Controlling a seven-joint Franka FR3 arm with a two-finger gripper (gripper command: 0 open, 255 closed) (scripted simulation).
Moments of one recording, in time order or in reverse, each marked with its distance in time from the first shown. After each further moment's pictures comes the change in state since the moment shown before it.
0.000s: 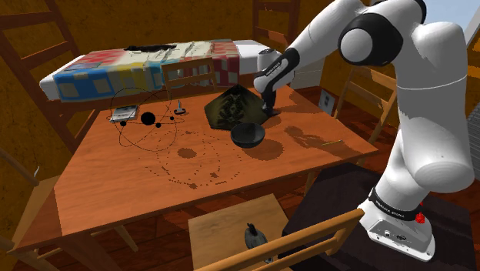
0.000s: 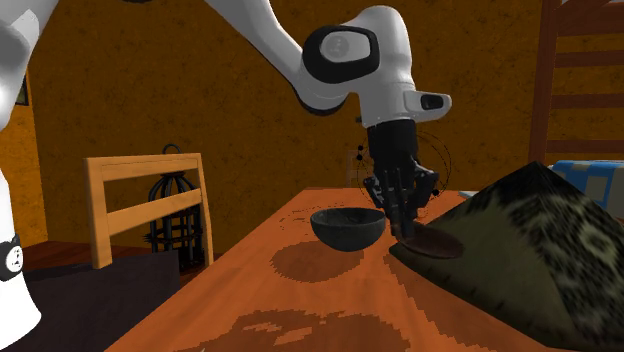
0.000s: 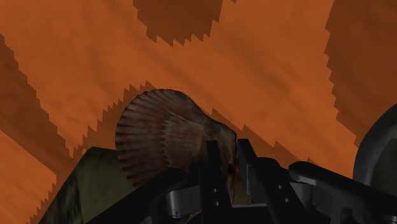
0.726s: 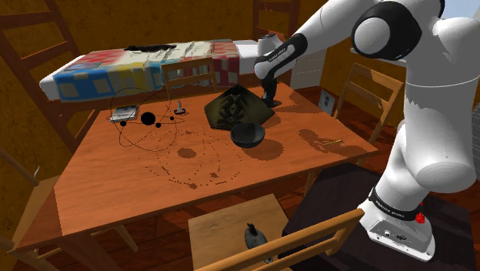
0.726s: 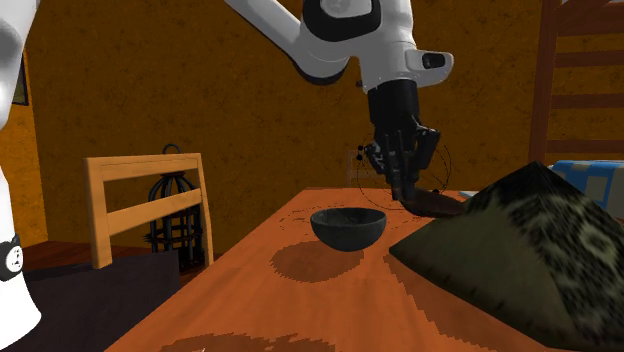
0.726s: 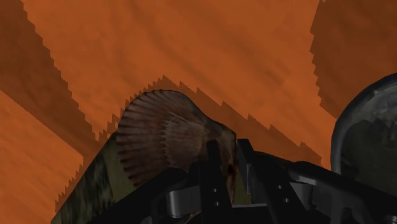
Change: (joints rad) arm 0.026 -0.087 -0.028 0.043 -0.049 -0.121 0.015
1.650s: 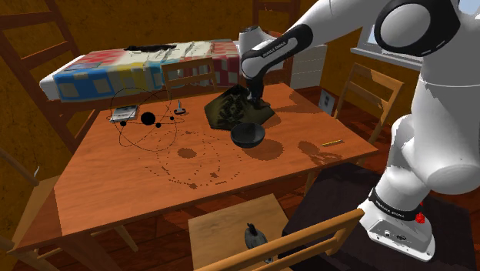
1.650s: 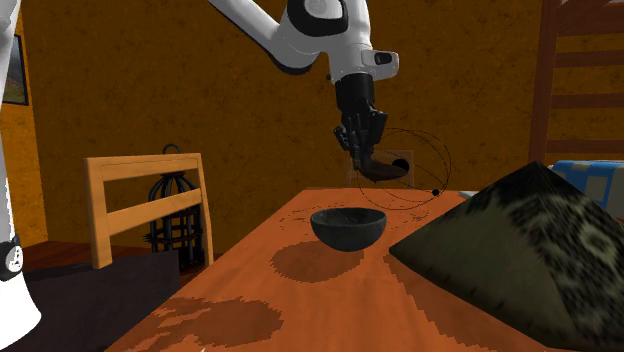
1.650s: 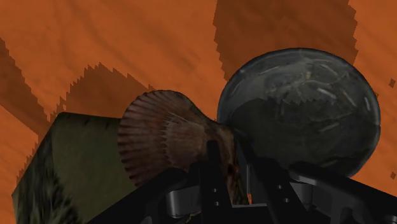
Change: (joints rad) arm 0.163 -0.105 0.043 -0.008 -0.087 -0.115 0.232
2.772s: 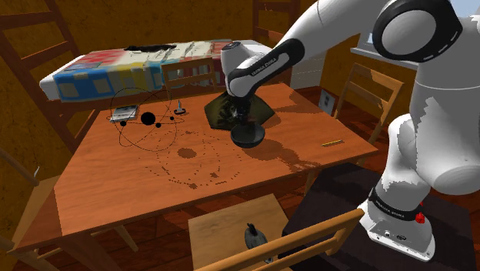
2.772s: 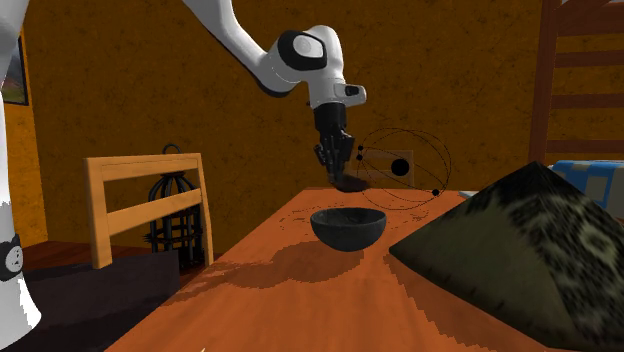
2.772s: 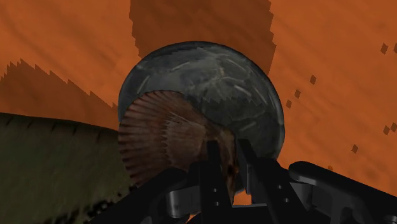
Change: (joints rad) arm 0.104 0.043 0.069 -0.031 0.000 0.042 0.180
